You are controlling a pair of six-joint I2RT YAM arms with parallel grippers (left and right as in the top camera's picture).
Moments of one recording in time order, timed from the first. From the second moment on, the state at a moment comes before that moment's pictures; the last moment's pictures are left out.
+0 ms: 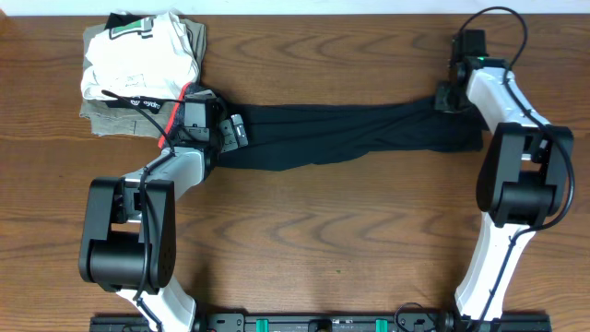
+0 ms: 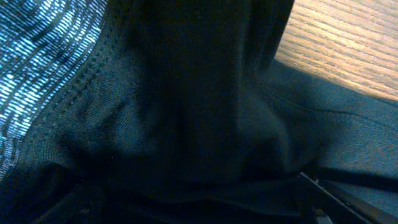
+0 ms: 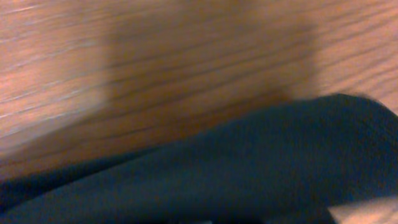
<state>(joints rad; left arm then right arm) -0.09 1.85 0.91 0.01 -0.04 -0.35 -0.08 2.26 1.71 -0.72 0.23 0.10</state>
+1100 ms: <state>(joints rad) -0.09 1.85 0.91 0.01 -0.04 -0.34 -0.17 2.15 1.98 -1.14 0.25 0.28</state>
